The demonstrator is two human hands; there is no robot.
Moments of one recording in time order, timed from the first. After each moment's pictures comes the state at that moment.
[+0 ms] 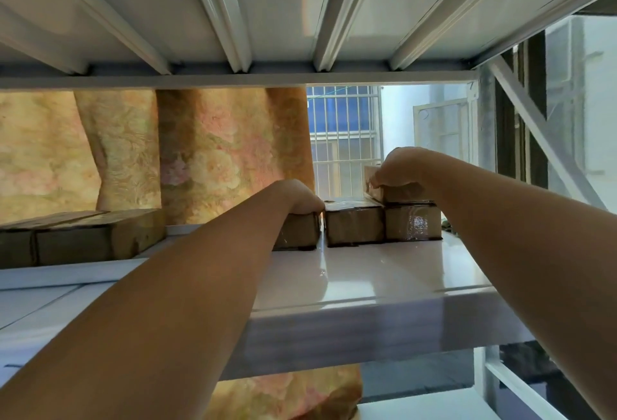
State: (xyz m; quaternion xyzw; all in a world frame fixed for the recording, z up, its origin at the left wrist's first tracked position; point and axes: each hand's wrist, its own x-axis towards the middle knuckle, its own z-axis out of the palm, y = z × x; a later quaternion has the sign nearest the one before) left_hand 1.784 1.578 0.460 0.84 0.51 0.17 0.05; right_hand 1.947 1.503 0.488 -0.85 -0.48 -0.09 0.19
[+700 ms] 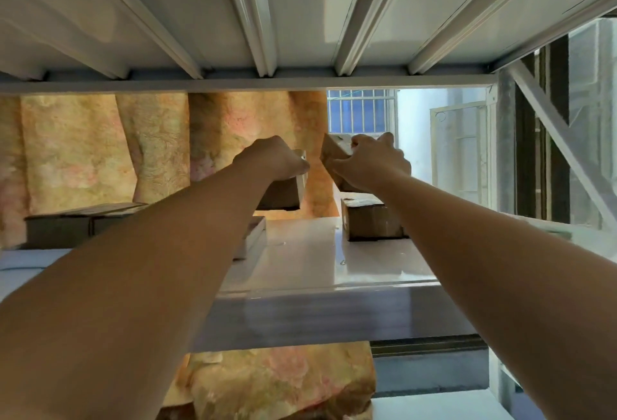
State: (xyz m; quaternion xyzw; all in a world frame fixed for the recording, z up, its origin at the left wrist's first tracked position) left_hand 1.724 1.587 0.497 0.79 0.52 0.32 -0.03; right_hand 1.871 1.519 0.473 -0.76 -0.49 -0.18 0.38
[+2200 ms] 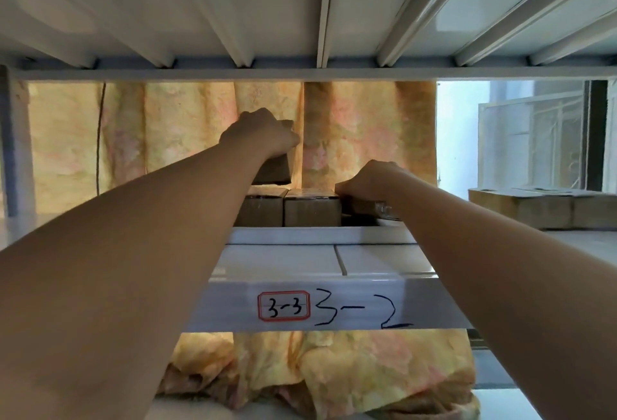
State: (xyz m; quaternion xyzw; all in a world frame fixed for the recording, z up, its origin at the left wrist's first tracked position) left_hand 1.466 1.667 0.508 0.74 0.54 0.39 -0.04; right_hand 1.636 1.605 0.457 -0.83 -0.51 -0.06 0.23
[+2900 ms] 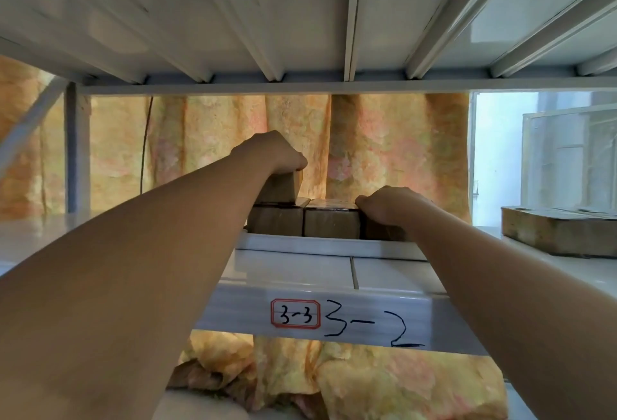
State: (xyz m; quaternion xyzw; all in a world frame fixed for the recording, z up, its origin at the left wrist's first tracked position) left_hand 1.445 1.658 0.507 0.74 0.60 0.32 -0.01; right_hand 1.638 1.618 0.443 -0.82 -0.53 -0.06 0.20
